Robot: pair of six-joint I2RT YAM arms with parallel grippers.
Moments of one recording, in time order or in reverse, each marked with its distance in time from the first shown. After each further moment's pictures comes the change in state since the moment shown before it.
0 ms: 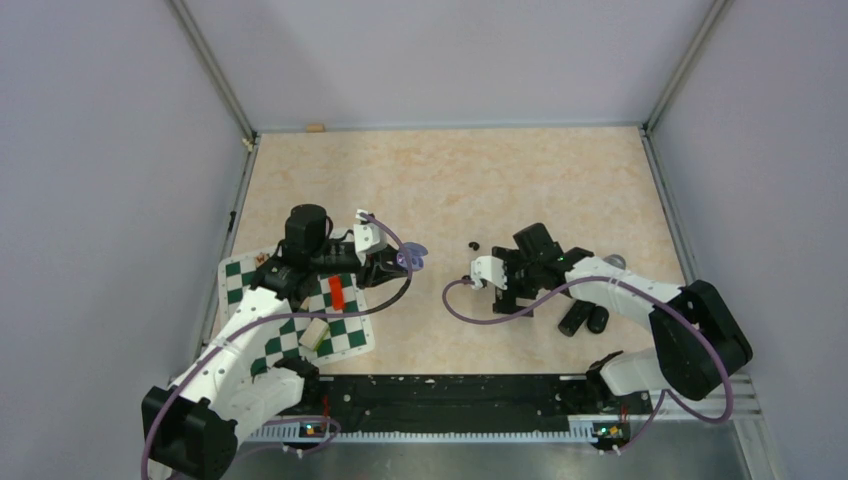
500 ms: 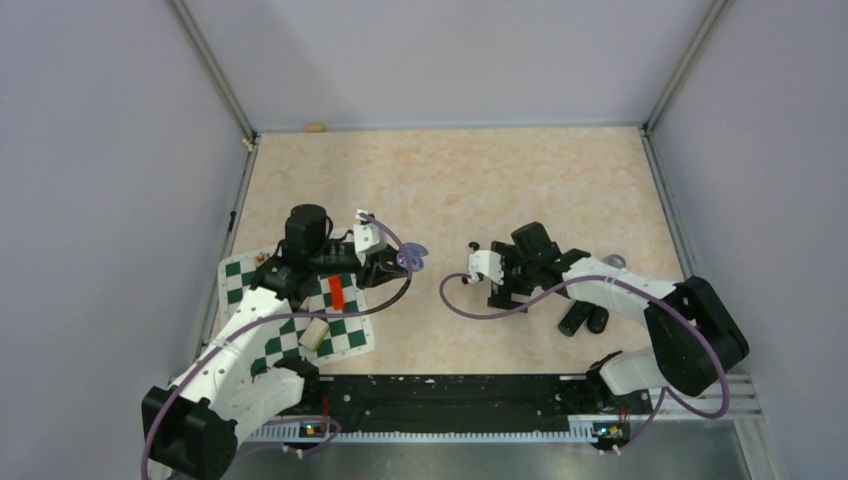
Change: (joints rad) left arm 0.000 0.000 0.000 0.000 0.007 0.000; right arm 0.008 0.022 -0.012 0.108 0.034 0.059
